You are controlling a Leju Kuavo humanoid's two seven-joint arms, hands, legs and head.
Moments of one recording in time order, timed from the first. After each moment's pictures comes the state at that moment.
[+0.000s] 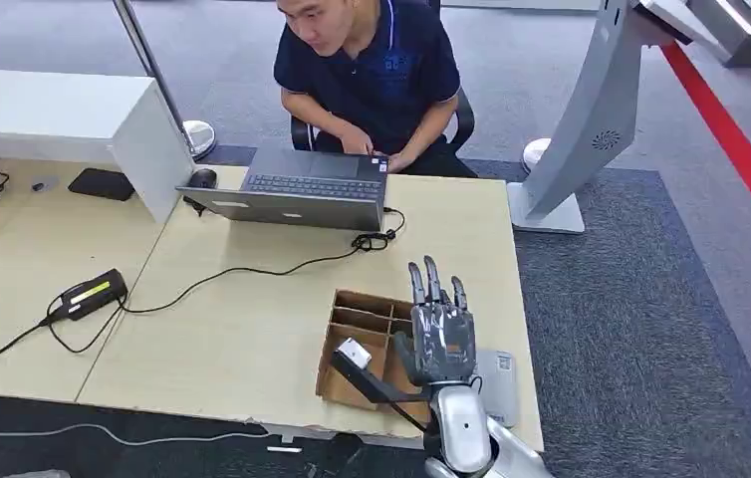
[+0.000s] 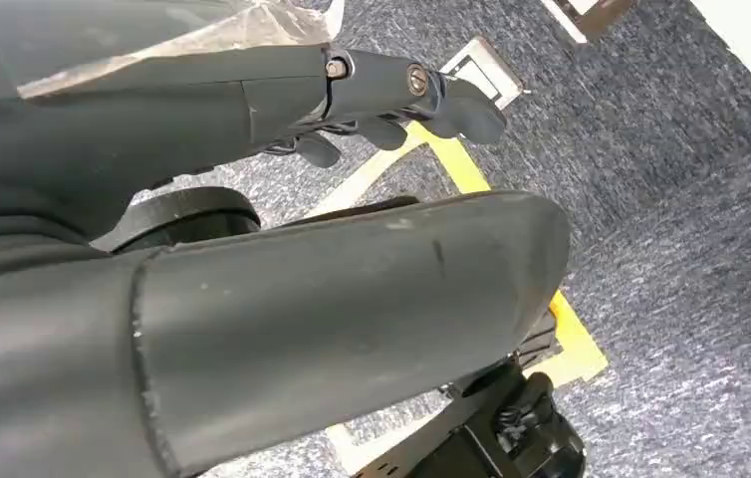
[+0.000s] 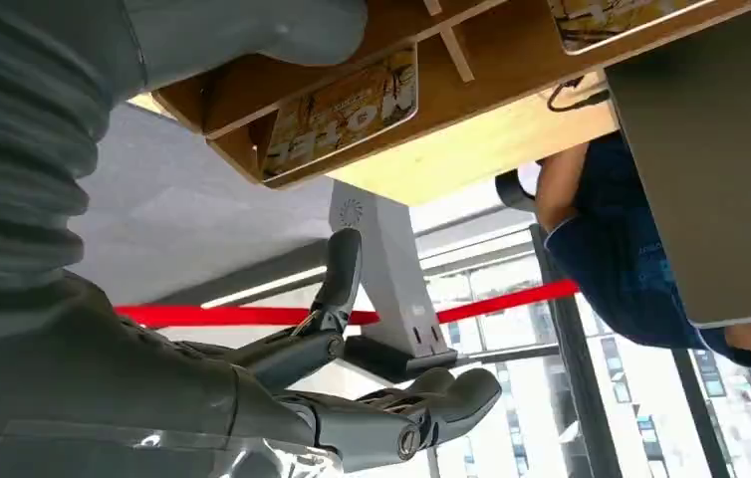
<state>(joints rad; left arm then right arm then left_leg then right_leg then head) -0.24 -0.15 -0.87 -0.29 0.44 0.41 -0.15 -0.37 -0.06 0.72 -1.08 1.23 -0.49 0.65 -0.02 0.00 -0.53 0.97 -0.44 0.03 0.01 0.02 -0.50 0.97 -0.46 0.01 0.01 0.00</state>
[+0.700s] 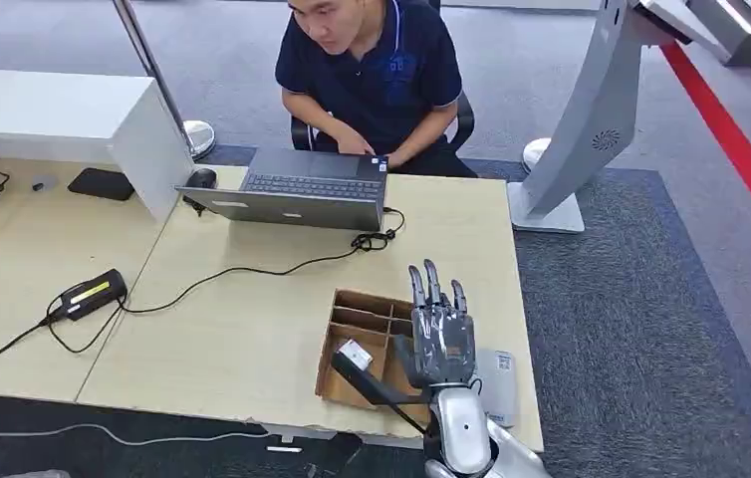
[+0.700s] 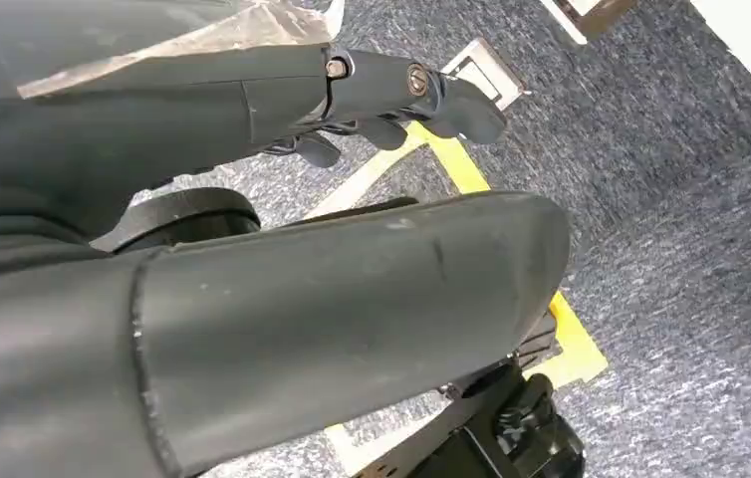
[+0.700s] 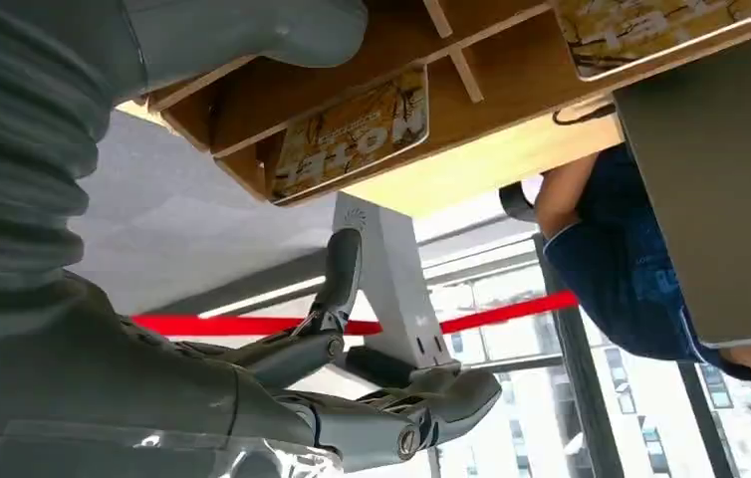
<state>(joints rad) -0.24 -0.15 -0.87 -0.29 0.44 0.41 -0.15 -0.37 -0.06 0.72 -1.06 1.21 -0.50 0.65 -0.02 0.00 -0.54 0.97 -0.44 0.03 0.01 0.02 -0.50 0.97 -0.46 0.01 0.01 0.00</state>
